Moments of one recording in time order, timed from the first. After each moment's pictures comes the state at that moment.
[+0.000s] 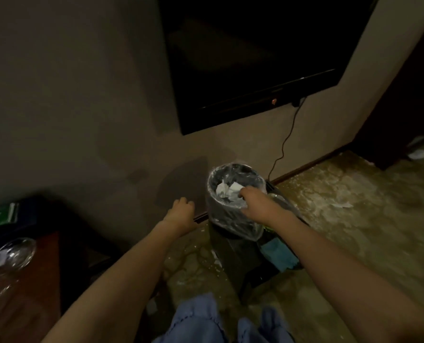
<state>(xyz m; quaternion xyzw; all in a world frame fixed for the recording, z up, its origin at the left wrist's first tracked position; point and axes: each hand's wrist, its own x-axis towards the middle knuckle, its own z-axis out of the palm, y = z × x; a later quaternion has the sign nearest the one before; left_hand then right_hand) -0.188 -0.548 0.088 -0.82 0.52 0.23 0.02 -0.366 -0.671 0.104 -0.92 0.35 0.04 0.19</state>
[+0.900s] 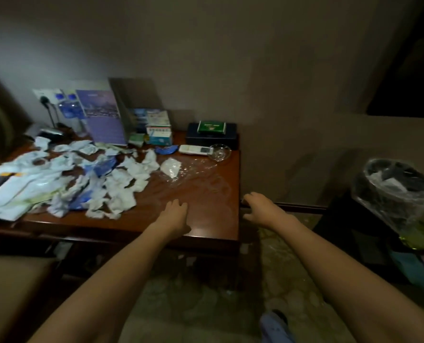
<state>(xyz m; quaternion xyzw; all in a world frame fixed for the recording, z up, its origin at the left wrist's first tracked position) -0.162 0.003 0.115 -0.95 0.22 0.22 0.00 -0.235 -0.221 0.105 -0.97 0.06 0.11 0.18</state>
